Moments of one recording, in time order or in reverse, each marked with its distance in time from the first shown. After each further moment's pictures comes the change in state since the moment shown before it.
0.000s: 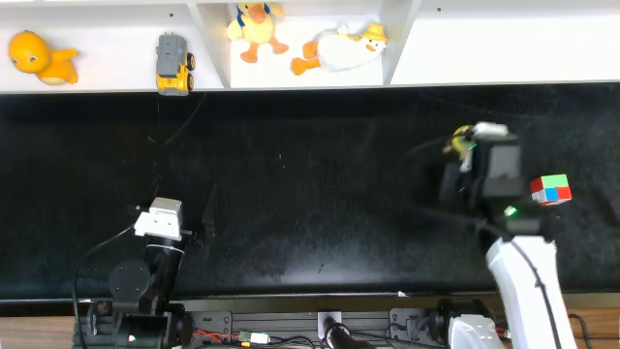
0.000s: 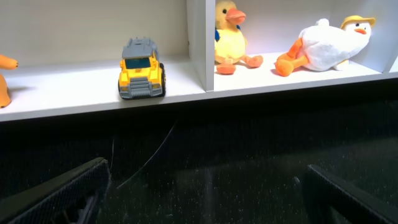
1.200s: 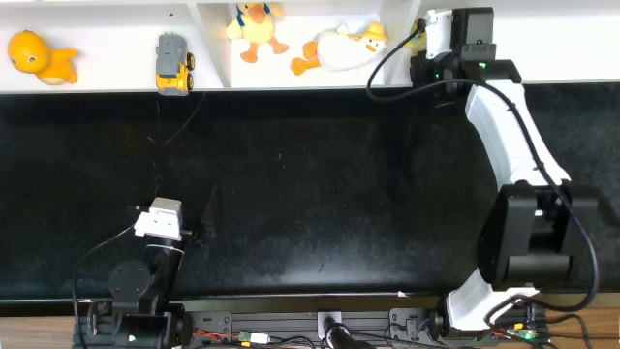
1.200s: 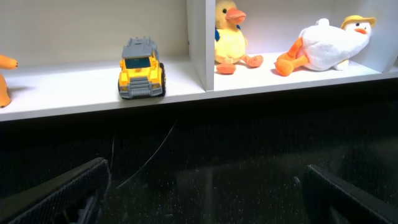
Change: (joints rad) left arm 0.000 0.000 0.000 0.000 0.000 0.000; right arm 0.056 0.776 0.642 0.206 -0.269 -0.295
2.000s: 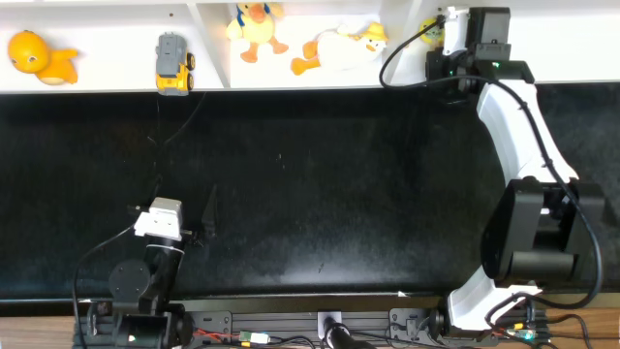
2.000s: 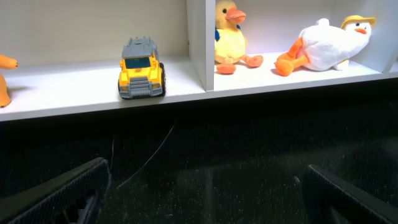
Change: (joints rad) left arm 0.000 0.000 0.000 0.000 0.000 0.000; right arm -0.060 0.010 0.000 0.035 0.035 0.042
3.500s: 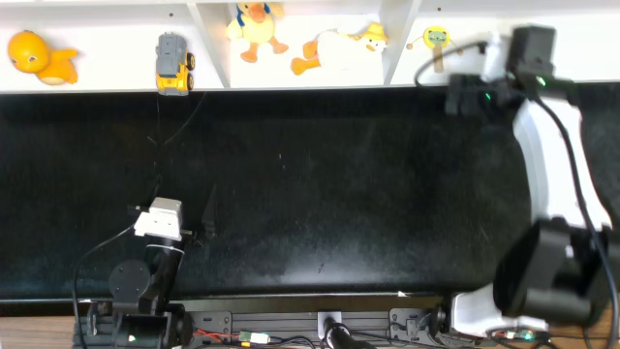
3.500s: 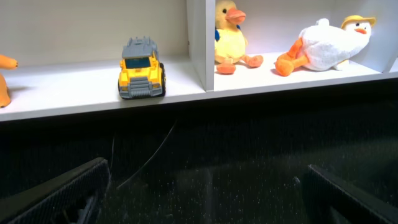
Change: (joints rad) left arm 0.000 0.000 0.000 0.000 0.000 0.000; right arm -0.156 -0.213 -0.141 -0.255 0.051 0.038
